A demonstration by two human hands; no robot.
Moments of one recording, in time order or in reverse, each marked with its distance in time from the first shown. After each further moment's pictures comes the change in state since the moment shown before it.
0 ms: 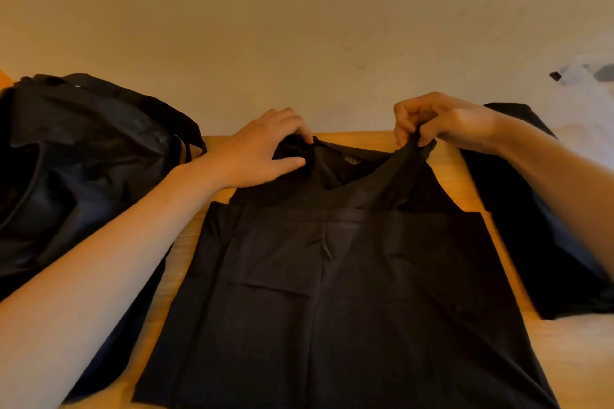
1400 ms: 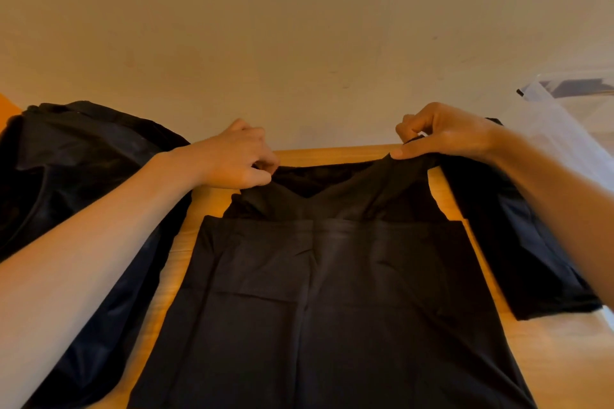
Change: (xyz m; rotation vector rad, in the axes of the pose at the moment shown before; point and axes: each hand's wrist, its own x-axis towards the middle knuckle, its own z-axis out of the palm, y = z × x) left_hand 0.007 0.004 -0.035 0.362 -0.386 -0.073; right_hand -0.027 -0.008 -0.012 -0.113 0.069 -0.028
